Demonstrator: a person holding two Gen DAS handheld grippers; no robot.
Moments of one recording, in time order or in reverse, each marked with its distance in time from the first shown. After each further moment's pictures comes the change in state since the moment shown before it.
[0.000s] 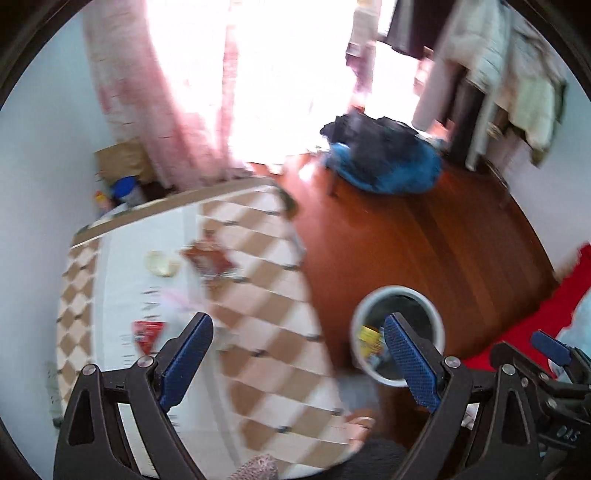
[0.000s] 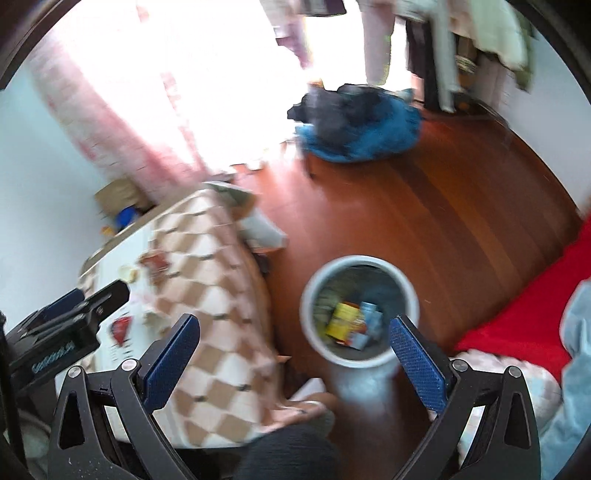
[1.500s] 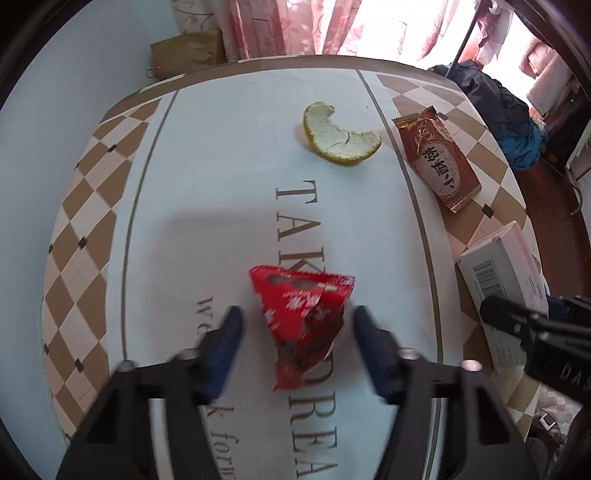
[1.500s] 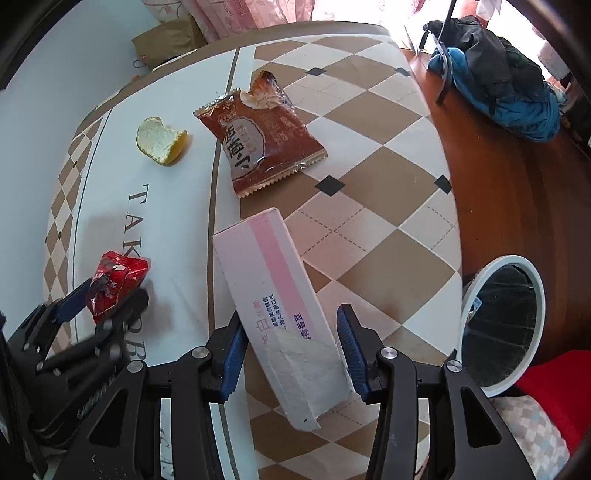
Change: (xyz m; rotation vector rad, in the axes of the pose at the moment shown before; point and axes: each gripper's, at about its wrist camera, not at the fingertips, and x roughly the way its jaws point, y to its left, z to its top) left arm 0.178 0.200 -0.069 -0.159 0.256 0.119; right arm 0.270 0.221 -0.026 -0.317 0.424 0.039
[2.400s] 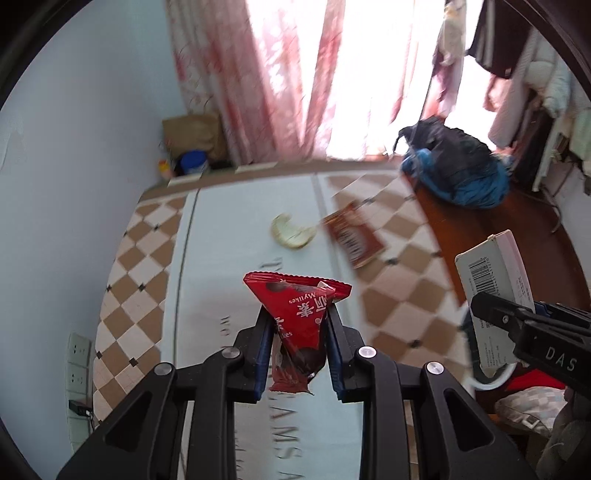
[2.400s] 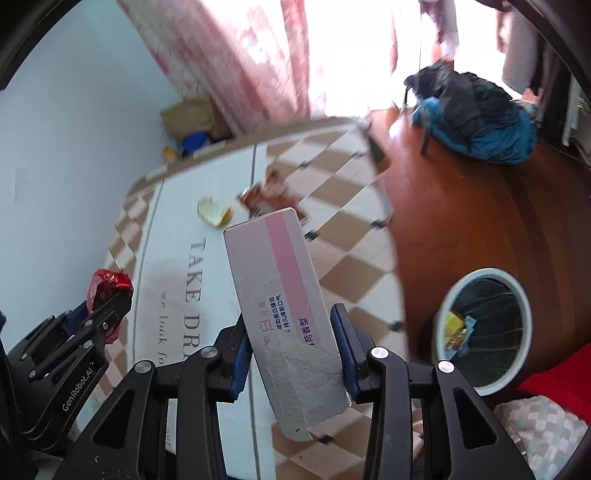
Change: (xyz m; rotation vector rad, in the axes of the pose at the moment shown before) left arm -0.156 -0.040 -0.029 0.049 -0.289 -0.010; right arm -0.137 -0.024 -0.058 0.065 -0.311 0.090
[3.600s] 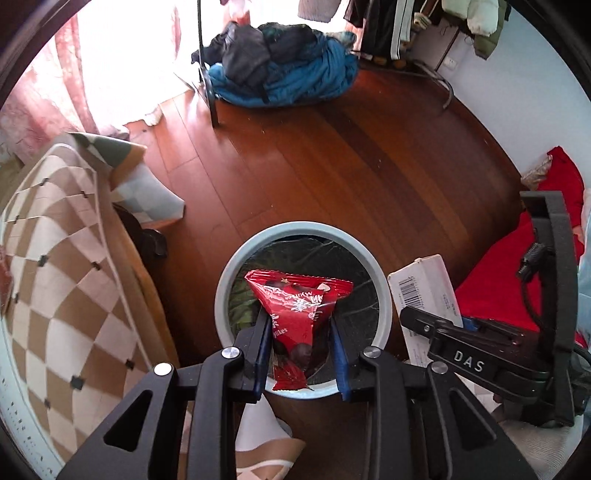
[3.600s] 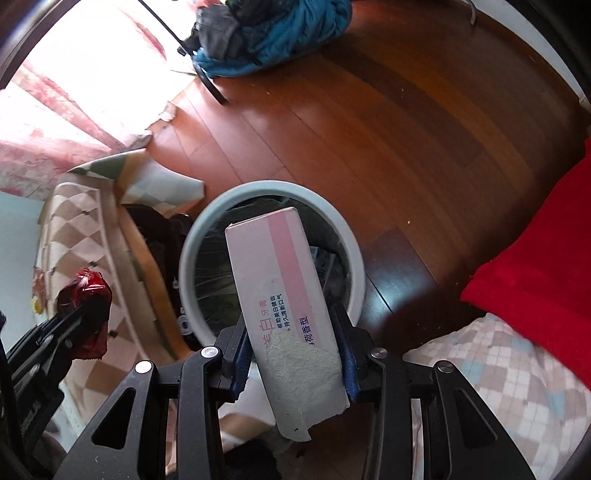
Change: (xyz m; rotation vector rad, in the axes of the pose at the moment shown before) left arm 0.129 -0.382 -0.032 0.389 0.288 -0.336; right arm 0.044 -0.424 -0.113 0.561 0.144 -0.114
